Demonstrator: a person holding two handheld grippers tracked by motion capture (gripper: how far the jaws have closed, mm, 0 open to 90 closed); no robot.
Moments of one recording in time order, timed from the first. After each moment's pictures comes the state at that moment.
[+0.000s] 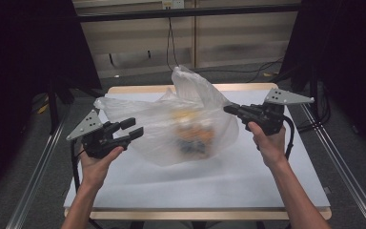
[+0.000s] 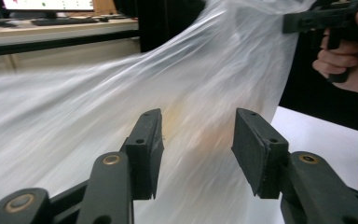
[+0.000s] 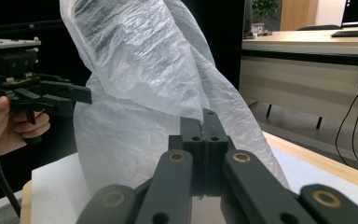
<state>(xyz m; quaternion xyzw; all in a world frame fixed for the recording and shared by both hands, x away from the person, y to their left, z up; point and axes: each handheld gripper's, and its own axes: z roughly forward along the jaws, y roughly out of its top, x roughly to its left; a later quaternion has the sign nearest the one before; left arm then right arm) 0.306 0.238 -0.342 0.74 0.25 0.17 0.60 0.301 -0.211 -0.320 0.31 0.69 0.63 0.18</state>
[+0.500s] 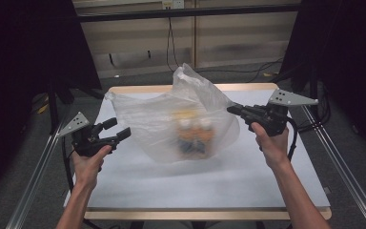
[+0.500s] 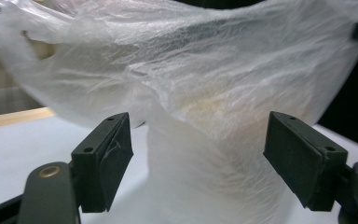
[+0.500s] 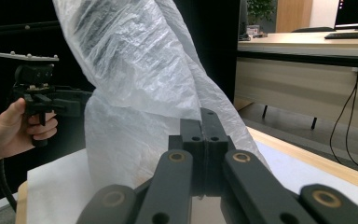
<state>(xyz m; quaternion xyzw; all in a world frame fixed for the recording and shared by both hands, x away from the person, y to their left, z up) 0.328 0.269 -0.369 0.70 0.33 0.14 0.61 0.299 -0.217 -0.322 0.31 0.68 0.64 0.19</state>
